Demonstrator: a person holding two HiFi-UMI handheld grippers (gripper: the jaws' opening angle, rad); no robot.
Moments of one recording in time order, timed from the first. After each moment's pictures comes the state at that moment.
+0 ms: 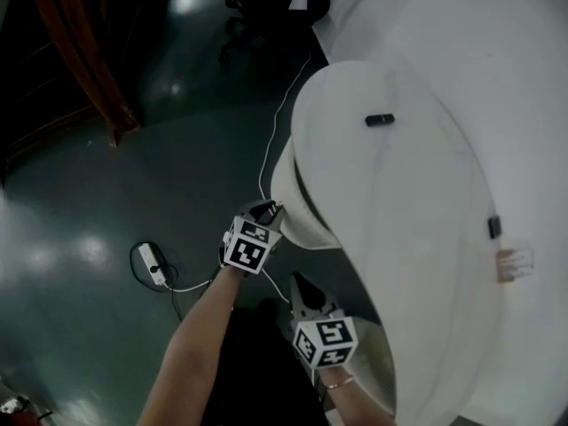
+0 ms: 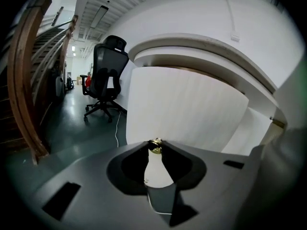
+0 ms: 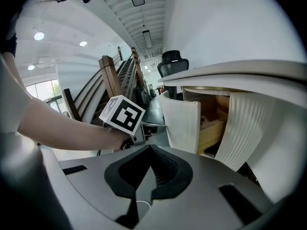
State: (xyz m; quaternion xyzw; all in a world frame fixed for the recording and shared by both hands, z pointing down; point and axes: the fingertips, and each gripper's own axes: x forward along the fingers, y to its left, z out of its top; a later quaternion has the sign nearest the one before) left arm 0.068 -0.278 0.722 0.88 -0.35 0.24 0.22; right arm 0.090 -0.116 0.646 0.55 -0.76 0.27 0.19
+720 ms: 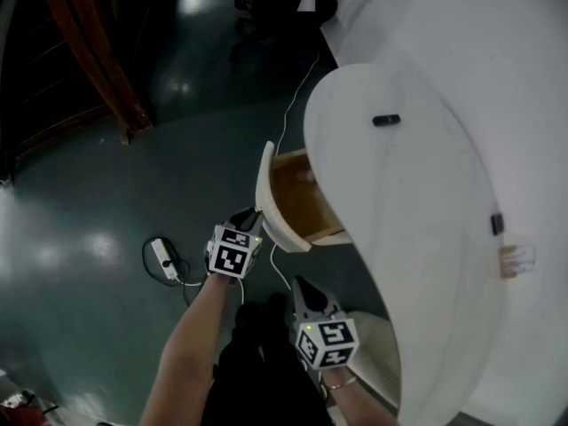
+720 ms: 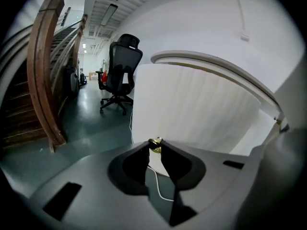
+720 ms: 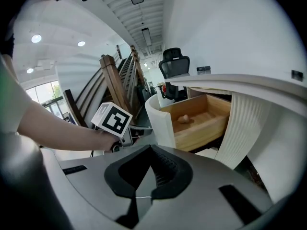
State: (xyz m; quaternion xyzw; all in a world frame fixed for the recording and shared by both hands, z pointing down) left arm -0.017 -0.248 0.727 0.84 -0.41 0.27 0.25; right arm 0.067 -0.090 0.633 0.54 -0.76 0.29 0.20
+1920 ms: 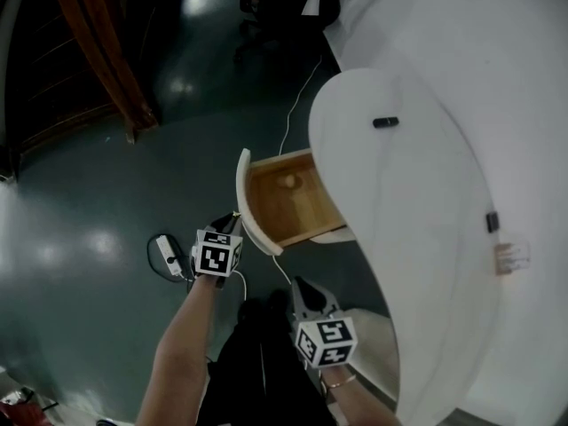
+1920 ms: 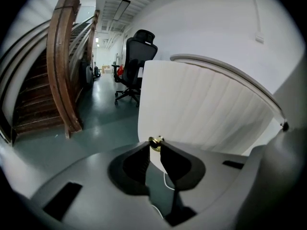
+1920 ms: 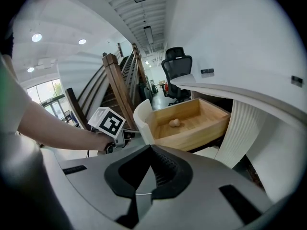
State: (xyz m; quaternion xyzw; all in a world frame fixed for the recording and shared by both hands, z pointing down) left arm -0.088 -0.222 0.731 0.79 -0.46 0.29 0.30; right arm 0.052 -0.072 0.616 0.53 -0.76 0.29 0.21
